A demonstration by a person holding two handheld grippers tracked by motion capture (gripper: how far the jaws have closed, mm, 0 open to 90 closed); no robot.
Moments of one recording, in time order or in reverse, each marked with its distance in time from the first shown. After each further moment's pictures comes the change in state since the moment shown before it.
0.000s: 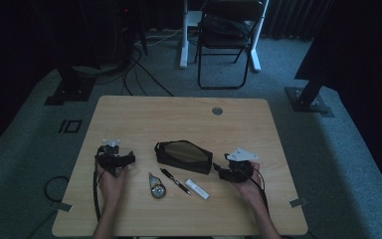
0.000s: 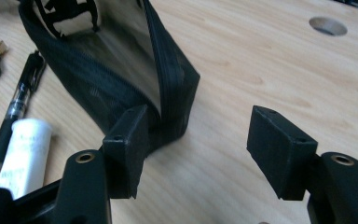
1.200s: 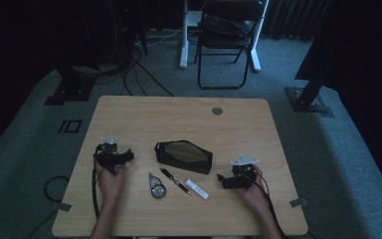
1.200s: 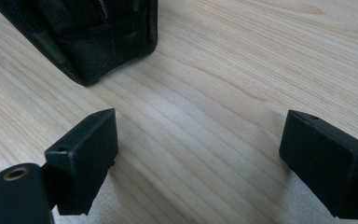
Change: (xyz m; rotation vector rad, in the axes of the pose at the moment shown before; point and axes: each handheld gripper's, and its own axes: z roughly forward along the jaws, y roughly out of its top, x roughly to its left) left arm 0.004 0.005 0.004 0.000 0.030 -0.032; right arm -0.018 -0.043 0.018 0.155 -0.004 0.046
